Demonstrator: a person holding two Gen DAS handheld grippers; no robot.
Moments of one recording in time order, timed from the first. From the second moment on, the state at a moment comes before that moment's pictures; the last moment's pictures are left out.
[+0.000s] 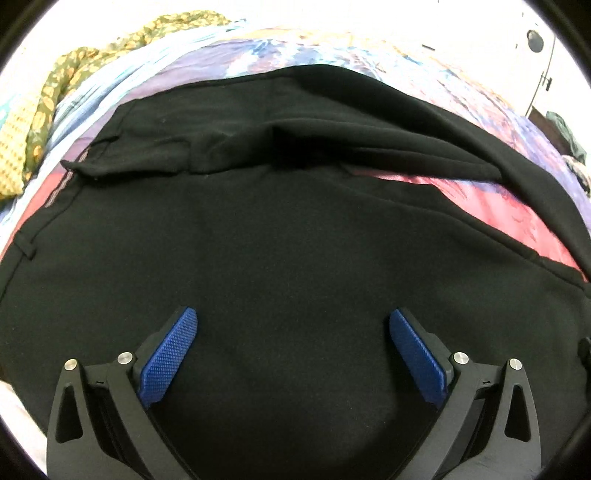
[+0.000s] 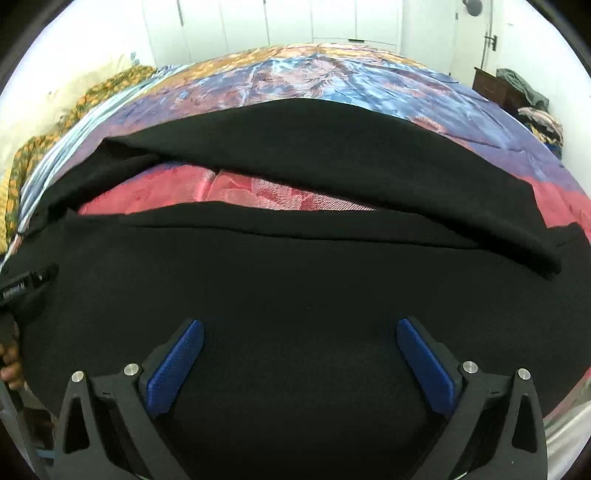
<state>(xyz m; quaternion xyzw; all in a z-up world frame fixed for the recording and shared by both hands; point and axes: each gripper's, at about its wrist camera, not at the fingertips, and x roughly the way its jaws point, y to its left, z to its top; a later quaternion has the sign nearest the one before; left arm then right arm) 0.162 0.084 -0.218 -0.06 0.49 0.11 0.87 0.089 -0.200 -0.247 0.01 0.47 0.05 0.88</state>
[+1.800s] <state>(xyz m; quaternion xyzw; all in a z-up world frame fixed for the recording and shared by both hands) 0.161 0.095 -0.217 -0.07 0.45 0.14 0.88 0.103 -0.340 -0.216 0.30 0.39 0.00 0.87</state>
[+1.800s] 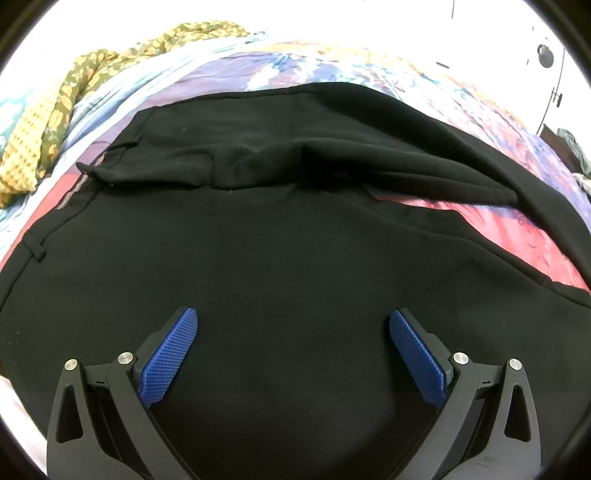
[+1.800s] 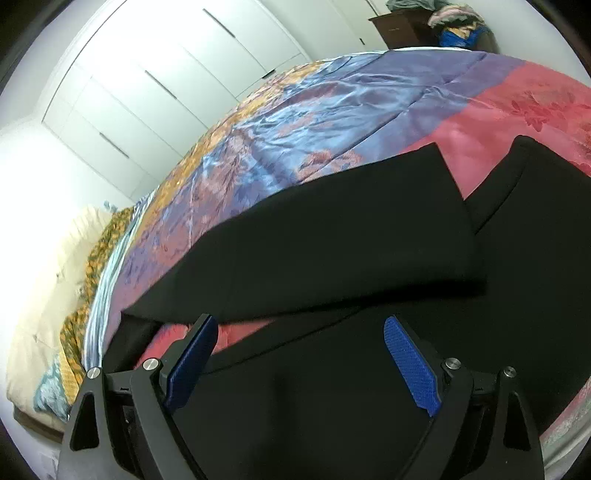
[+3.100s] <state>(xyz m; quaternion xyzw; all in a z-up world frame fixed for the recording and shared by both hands) 0.383 0.190 -0.192 -0.45 0.50 0.01 0.74 0.047 -0.369 -0.050 0.35 0.24 0.23 0.88</state>
